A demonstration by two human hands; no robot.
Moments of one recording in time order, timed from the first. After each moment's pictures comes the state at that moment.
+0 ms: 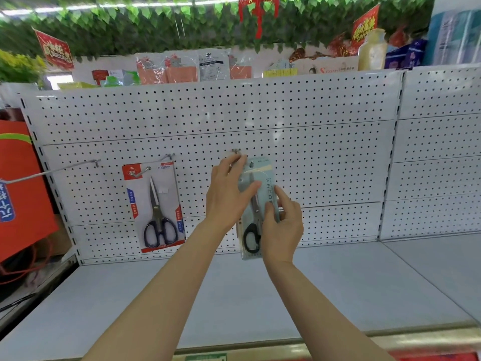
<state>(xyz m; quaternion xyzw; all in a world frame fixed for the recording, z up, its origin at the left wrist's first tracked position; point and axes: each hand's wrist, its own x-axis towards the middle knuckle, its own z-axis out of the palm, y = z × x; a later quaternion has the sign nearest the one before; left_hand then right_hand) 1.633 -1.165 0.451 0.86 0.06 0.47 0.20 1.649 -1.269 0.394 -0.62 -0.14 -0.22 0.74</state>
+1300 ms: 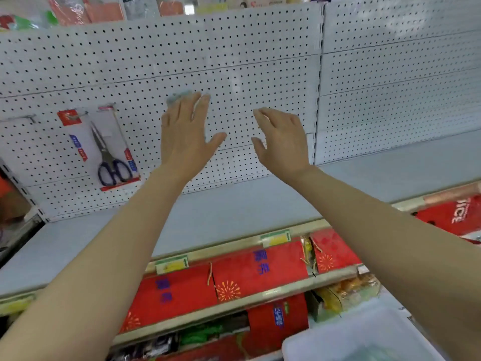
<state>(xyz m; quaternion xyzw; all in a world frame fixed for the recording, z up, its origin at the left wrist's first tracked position) 1.556 -1.286 0.448 0.90 0.05 0.43 -0.03 1.655 -1.460 0.408 -0.77 -0.35 -0.48 0.23</state>
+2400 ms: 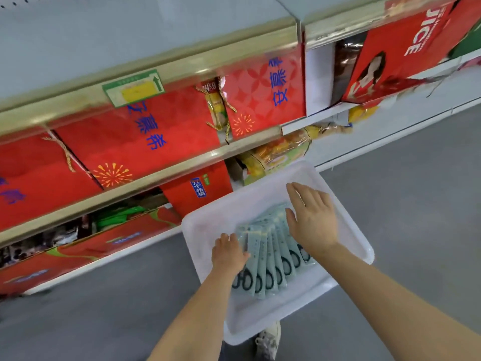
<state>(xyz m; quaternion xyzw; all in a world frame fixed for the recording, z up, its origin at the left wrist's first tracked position) 1.511 -1.586 -0.145 0.92 0.18 -0.32 0.17 1.588 -1.774 -0.049 -0.96 -0.24 -0.15 0.09</state>
